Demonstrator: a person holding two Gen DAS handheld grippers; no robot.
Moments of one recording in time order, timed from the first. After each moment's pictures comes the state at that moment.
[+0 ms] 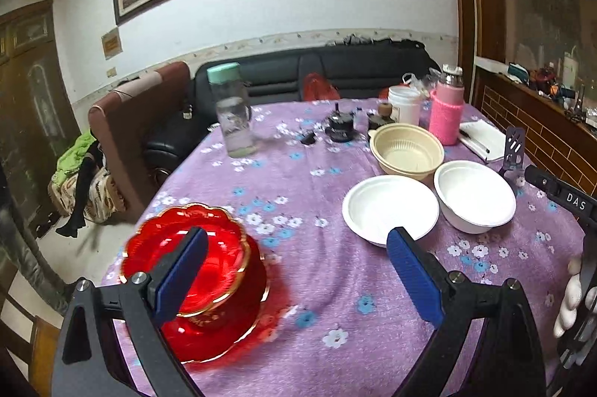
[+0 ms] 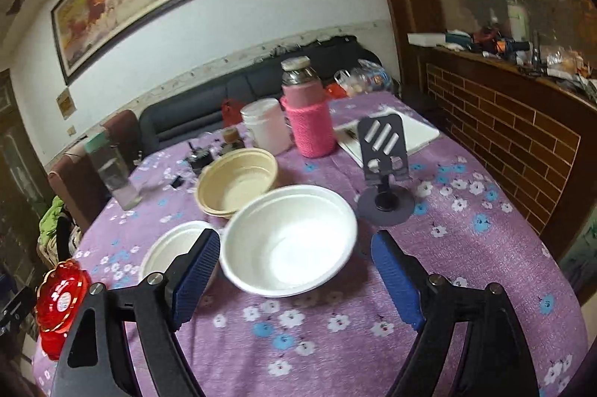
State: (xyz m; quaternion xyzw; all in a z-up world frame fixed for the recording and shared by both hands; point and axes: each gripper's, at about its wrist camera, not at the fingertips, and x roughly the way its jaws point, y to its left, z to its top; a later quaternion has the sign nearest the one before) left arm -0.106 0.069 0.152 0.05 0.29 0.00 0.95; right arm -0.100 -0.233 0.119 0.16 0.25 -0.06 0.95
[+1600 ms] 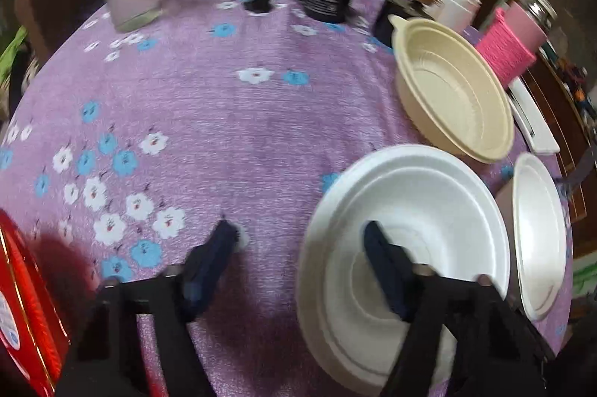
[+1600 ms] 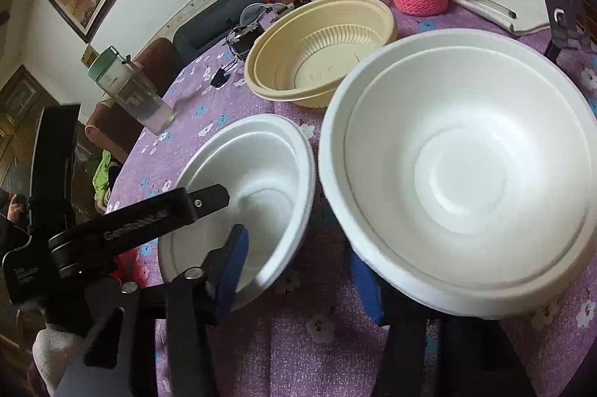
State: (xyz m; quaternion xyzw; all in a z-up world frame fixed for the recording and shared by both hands) left arm 0.106 0.036 0.020 -0.05 0.53 -0.06 0.84; right arm 0.014 -0.152 0.031 0.24 0.41 0.09 0.87
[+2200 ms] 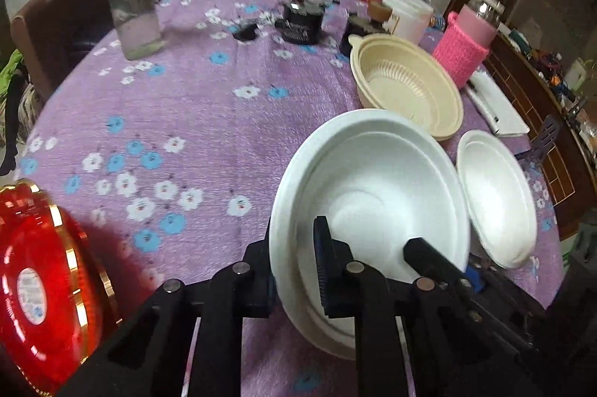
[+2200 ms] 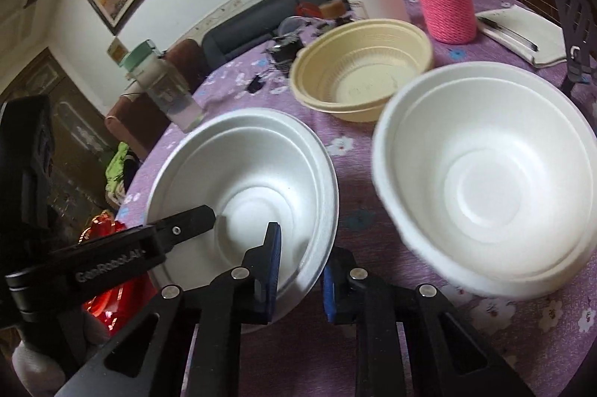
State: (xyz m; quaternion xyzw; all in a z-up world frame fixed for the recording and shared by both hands) left arm 0.052 0.049 0.061 -0.04 0.49 -0.08 0.87; right arm -0.002 -0.133 0.046 0.21 0.37 0.13 0.89
